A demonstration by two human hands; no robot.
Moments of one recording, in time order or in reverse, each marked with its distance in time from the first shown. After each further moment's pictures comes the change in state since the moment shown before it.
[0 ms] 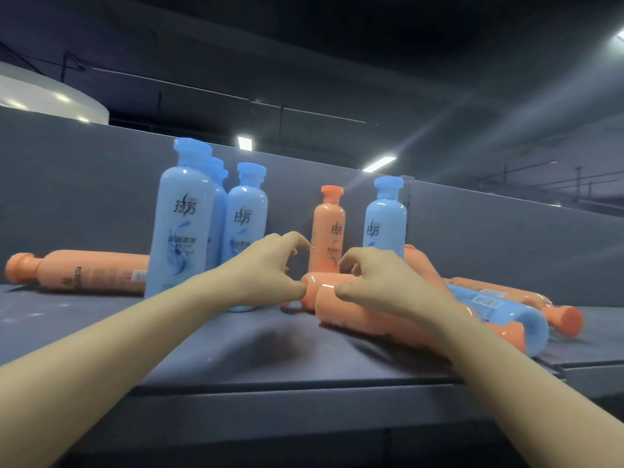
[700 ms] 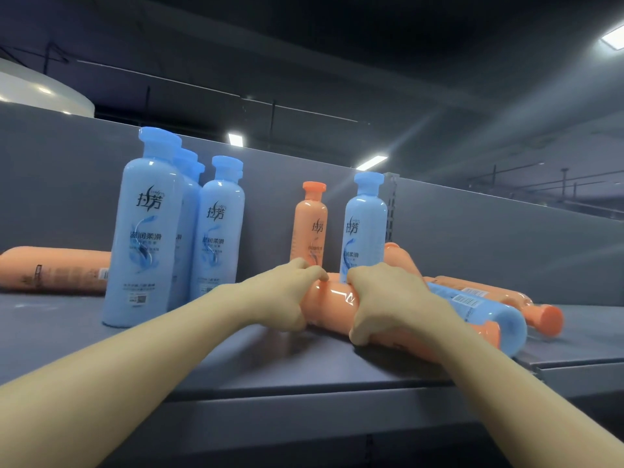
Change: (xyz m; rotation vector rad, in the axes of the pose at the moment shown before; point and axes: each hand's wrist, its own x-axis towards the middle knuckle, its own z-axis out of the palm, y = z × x) left_hand 0.031 0.014 0.048 0.297 -0.258 0.105; right_hand -0.012 0.021 -0.006 -0.374 -0.155 0.073
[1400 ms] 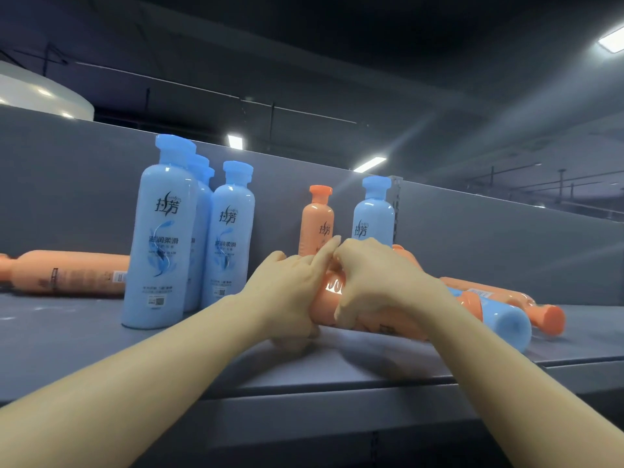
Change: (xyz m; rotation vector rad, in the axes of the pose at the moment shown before) left_hand -0.015 0.002 -0.001 0.350 0.377 0.068; right_hand -0.007 -0.029 -0.024 0.114 0.163 -0.140
